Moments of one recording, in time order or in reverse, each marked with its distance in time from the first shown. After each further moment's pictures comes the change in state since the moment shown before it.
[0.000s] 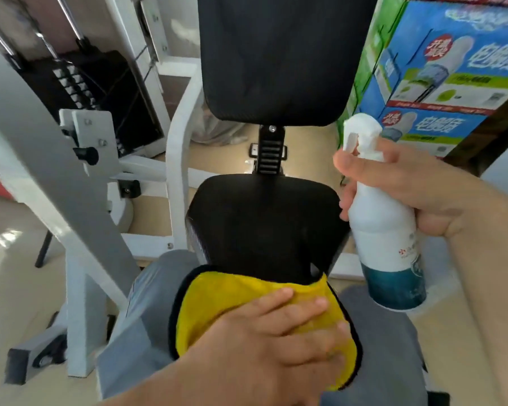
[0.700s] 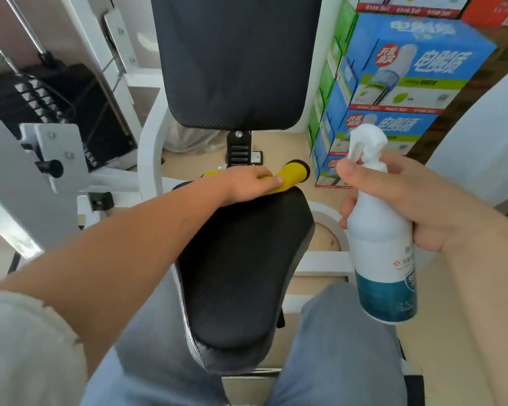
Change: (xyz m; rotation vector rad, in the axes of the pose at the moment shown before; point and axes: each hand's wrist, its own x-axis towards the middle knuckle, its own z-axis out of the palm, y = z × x) left_hand 0.187 -0.180 0.006 -0.282 -0.336 -0.640; right_hand -0.044 0.022 -0.030 0.096 0.147 0.031
